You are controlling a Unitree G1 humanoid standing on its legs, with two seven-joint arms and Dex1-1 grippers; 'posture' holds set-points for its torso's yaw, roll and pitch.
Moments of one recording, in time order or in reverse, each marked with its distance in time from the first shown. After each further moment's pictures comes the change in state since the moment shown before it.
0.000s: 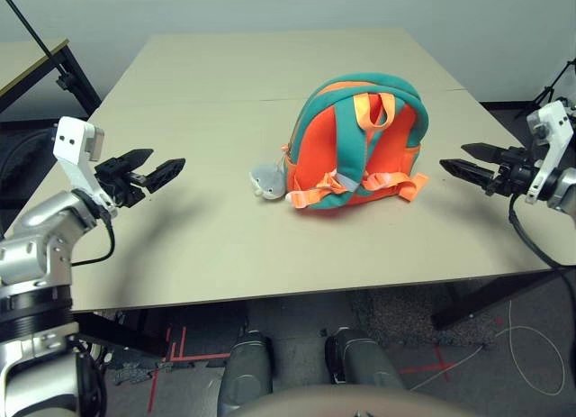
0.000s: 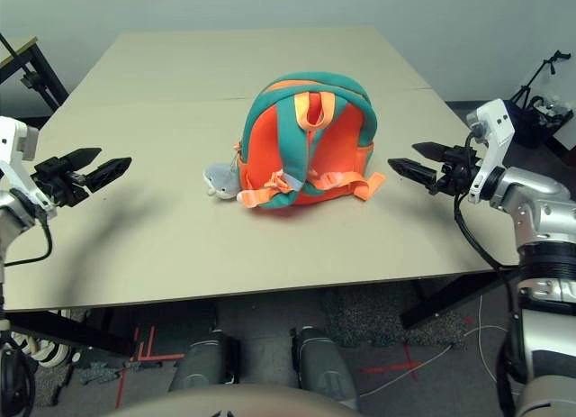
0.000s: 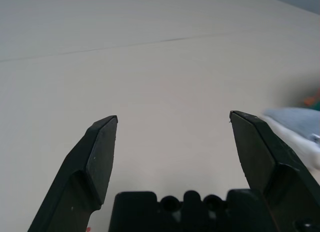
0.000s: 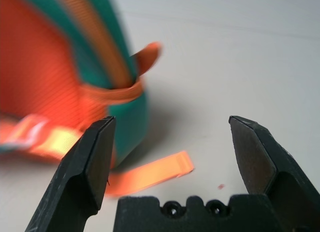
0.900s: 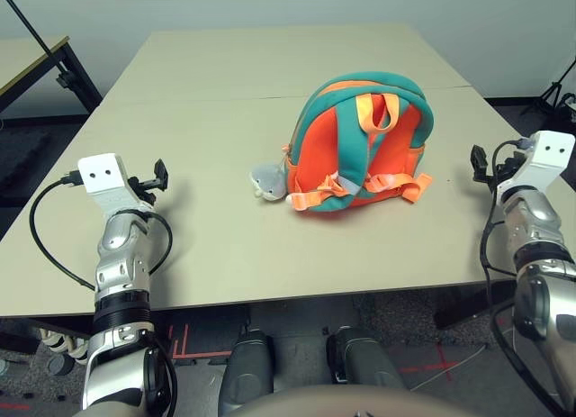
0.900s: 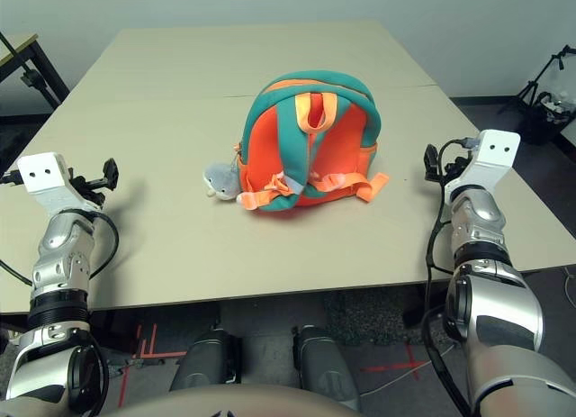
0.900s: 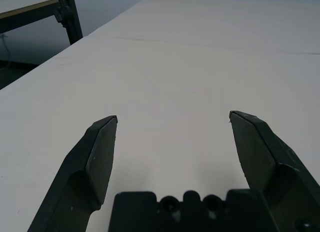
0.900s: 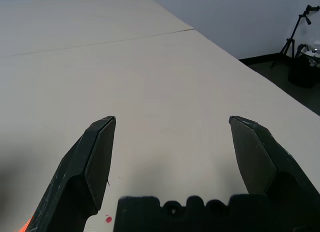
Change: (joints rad) left arm -0.035 -0.236 -0.013 0.238 0.201 -0.424 0.537; right arm -0.125 0.195 -0.128 0.452 -0.136 -0.464 -0.637
